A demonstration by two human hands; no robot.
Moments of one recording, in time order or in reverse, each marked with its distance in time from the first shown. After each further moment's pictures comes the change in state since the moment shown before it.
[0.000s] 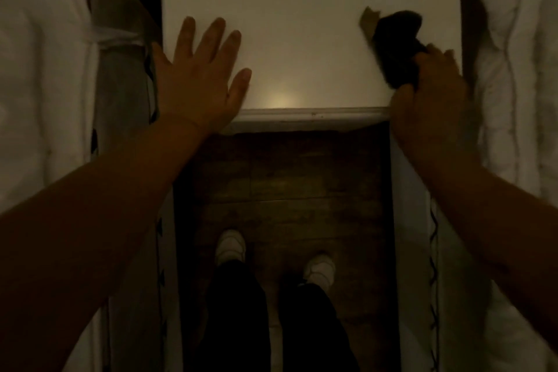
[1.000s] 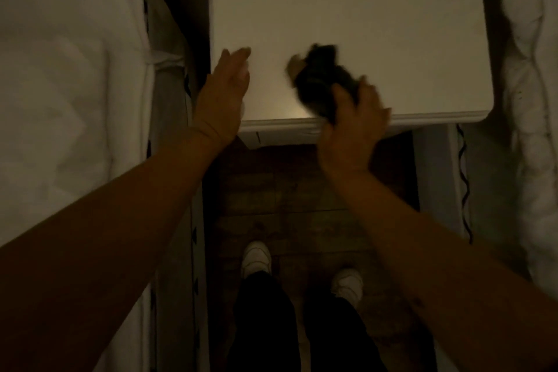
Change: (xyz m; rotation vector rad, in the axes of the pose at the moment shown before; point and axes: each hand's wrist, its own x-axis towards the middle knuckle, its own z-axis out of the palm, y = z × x) left_hand -0.017 -0.026 -0.015 -1.121 -0.076 -0.226; right_hand -0.064 -0.147 0.062 0.141 0.069 0.039
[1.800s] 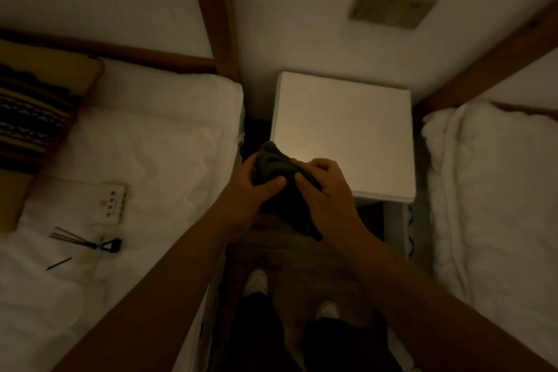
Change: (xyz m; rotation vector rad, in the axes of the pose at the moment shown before) left_hand -0.187 0.196 -0.129 -0.676 -0.050 -0.219; right_hand -0.021 -0.218 -0.248 0.635 -0.531 -0.048
